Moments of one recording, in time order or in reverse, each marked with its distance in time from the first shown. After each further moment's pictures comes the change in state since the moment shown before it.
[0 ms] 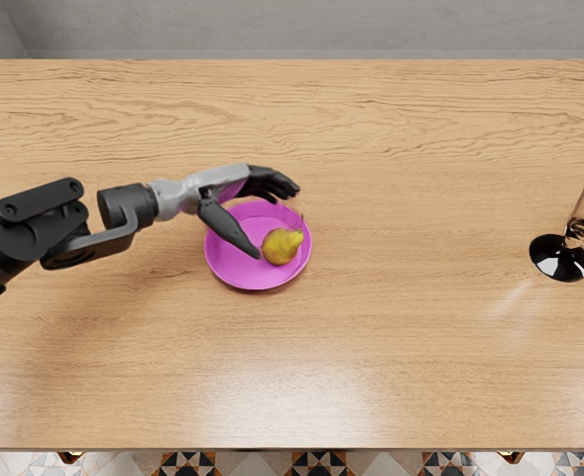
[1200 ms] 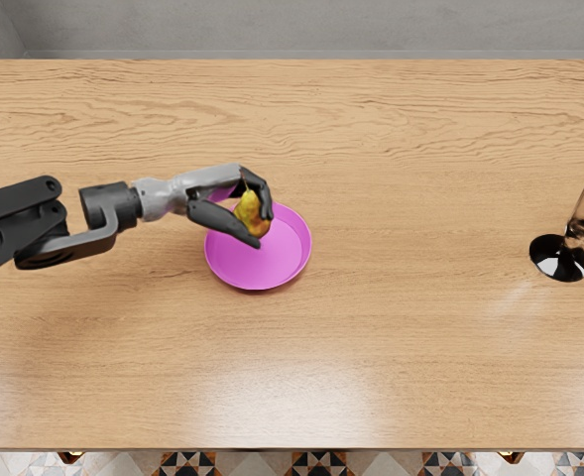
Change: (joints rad) left arm 0.006 0.121 -0.054 -0.176 0.080 0.012 0.000; right arm 0.000 0.000 0.000 -0.001 0.000 0.000 0.000
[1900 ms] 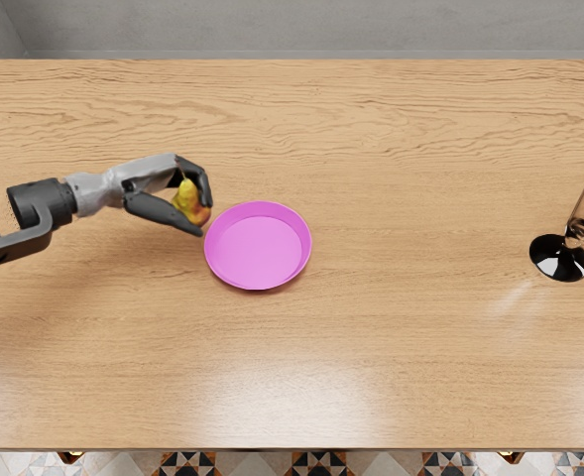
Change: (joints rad) left arm 0.025 0.194 -0.008 -0.086 -0.008 0.026 -0.001; right arm 0.004 0.000 0.000 0.000 0.000 0.000 0.000
